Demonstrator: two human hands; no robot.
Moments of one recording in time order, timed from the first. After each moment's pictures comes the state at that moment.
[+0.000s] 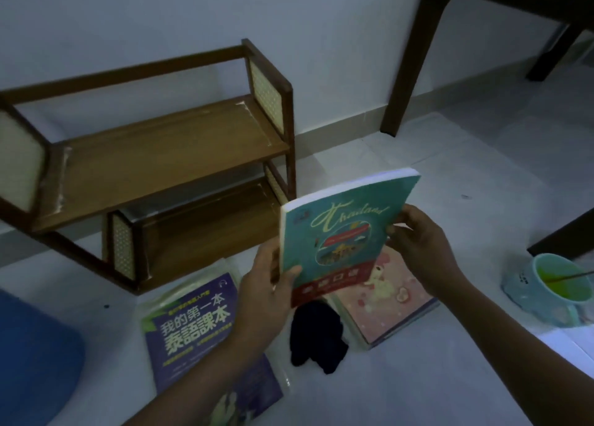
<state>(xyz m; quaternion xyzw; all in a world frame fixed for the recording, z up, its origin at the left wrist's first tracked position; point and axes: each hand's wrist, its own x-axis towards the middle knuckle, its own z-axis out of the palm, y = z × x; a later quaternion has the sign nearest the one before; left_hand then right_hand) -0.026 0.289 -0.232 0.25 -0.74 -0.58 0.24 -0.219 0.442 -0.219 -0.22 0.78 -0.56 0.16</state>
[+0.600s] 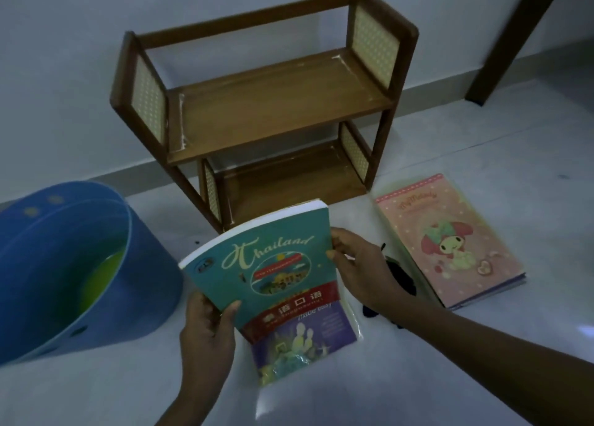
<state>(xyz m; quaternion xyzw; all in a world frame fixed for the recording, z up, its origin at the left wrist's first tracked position) 0.188 0.241 -0.272 0.49 -0.68 -0.45 0.32 -0.040 0.333 -0.260 -0.38 0.69 -0.52 0.32</state>
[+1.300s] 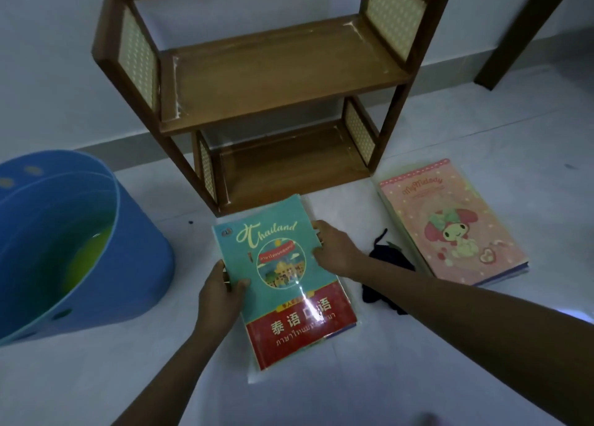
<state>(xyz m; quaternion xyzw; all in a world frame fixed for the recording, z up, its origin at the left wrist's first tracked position) 0.175 0.194 -0.342 0.54 -0.69 -0.47 0.11 -0.048 0.281 -0.321 -0.39 0.79 -0.27 0.40</state>
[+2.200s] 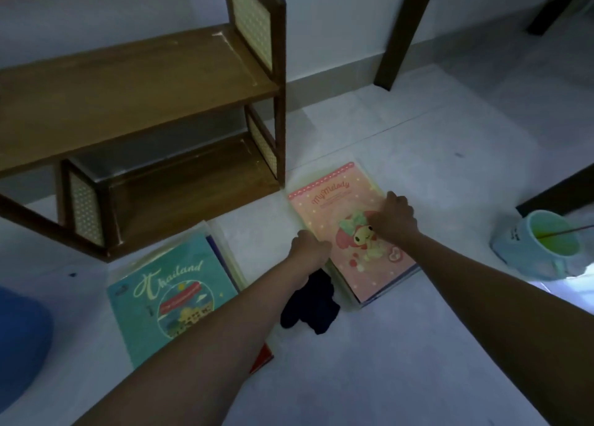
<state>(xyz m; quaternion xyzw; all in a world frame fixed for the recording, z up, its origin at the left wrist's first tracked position) -0.119 0.306 -0.337 0.39 -0.68 -0.61 -0.14 -0.271 0.421 -0.344 -0.09 0.97 -0.12 0.18</state>
